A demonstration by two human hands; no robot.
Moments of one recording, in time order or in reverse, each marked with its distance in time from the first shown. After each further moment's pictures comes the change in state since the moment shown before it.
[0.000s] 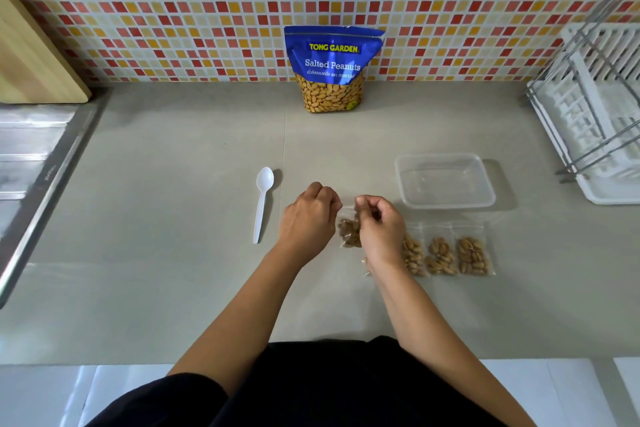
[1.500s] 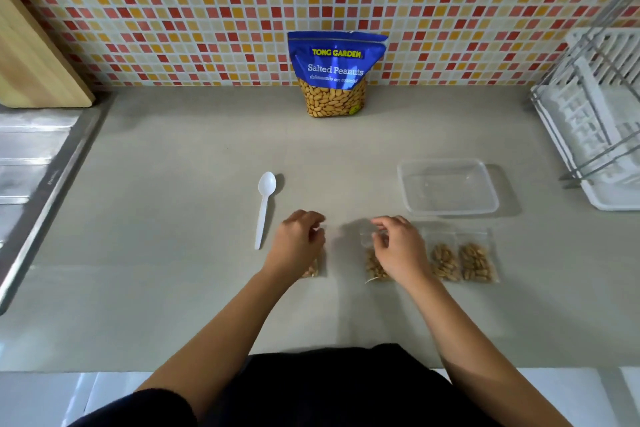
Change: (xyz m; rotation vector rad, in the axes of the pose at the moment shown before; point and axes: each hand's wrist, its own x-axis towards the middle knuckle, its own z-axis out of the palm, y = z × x) left_hand -0.018 -0.036 0.014 -0.209 -0.004 -0.118; right_hand 0.015 0.014 -0.042 -0.853 -0.255 -0.323
